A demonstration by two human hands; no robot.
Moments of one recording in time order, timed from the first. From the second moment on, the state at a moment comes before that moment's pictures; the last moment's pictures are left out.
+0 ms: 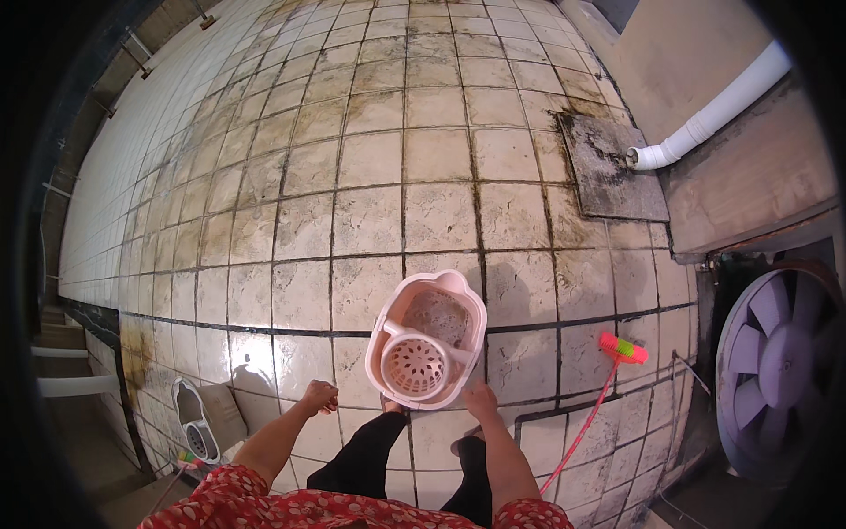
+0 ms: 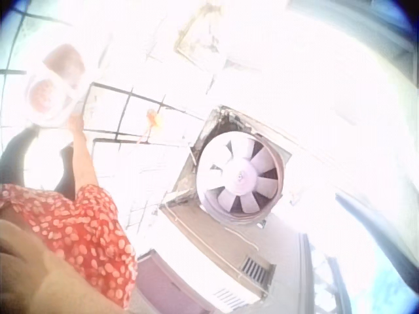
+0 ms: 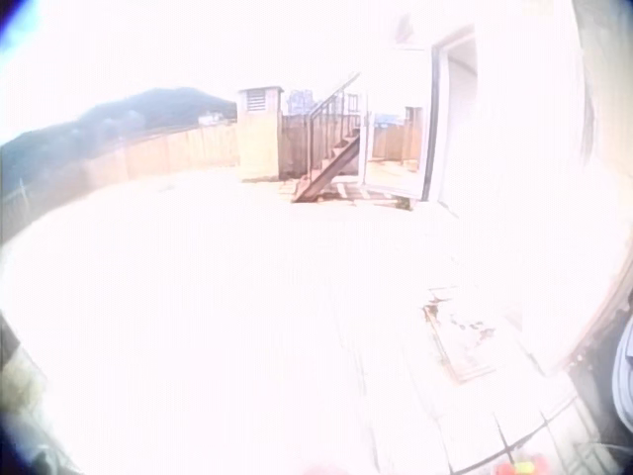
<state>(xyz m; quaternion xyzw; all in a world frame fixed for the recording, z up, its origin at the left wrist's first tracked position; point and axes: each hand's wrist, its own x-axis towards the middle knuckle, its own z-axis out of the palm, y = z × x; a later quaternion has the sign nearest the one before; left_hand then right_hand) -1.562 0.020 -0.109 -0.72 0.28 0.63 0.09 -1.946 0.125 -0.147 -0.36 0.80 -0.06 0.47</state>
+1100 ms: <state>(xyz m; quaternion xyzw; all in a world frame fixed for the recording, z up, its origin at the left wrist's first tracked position) -1.762 -0.003 0.005 -0.66 0.33 0.65 -0.19 -2.137 0.017 -0.120 -0.32 0.75 -0.37 0.44</state>
